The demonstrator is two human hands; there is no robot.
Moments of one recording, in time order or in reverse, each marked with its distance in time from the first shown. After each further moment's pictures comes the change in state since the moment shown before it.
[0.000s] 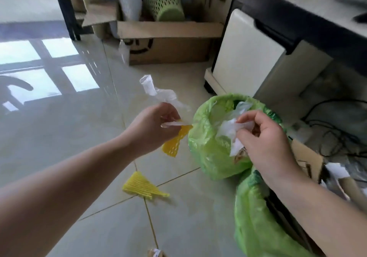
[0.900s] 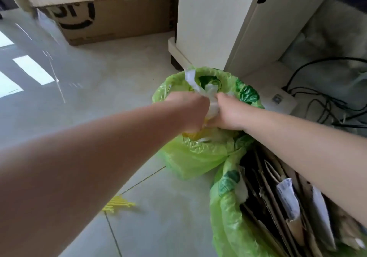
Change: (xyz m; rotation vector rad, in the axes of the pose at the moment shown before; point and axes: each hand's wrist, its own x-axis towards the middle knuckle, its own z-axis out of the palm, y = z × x) left_hand 0.125 0.054 0.158 0.969 -0.541 0.221; right_hand 0.131 0.102 -0.024 -0.806 -0.485 0.389
